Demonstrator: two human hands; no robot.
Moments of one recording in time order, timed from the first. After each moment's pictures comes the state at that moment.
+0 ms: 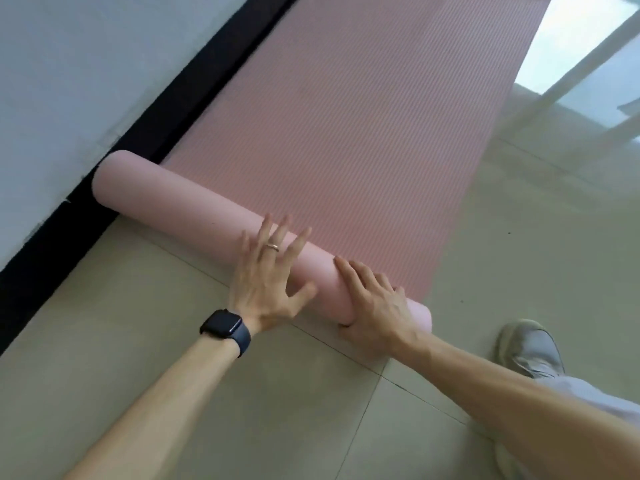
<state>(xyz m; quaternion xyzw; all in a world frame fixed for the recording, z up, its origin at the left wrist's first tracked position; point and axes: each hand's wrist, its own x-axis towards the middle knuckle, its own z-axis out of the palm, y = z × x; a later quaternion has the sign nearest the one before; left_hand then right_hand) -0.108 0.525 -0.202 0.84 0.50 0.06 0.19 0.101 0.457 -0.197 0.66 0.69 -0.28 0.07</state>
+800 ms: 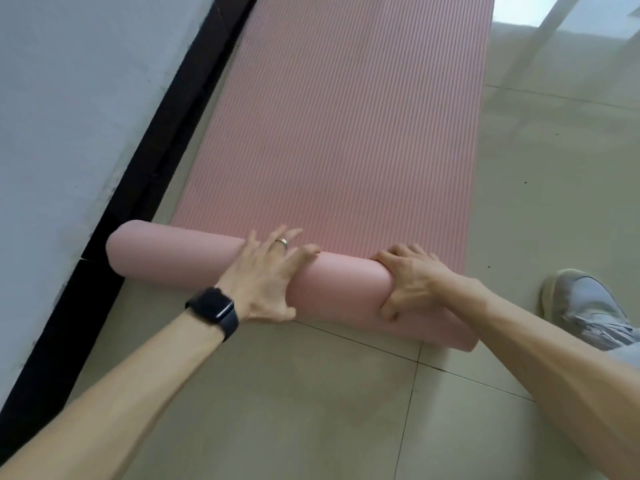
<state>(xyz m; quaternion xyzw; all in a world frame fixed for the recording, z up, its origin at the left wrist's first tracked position) -0.112 0.577 -0.167 0.90 0.33 -0.27 0.09 0.144 0.486 -0.190 0.67 0.60 -0.42 0.12</state>
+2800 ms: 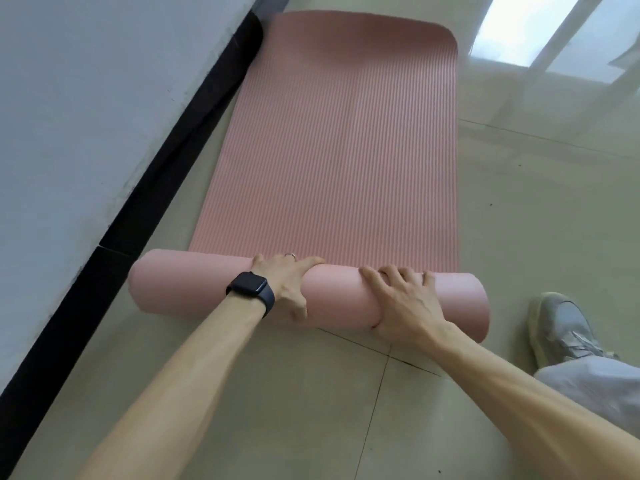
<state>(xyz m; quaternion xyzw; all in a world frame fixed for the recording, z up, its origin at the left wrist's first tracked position) -0.069 0.555 -0.147 0.82 0.41 -0.34 0.20 0.127 0.418 -0.176 0.71 0.67 -0.18 0.10</state>
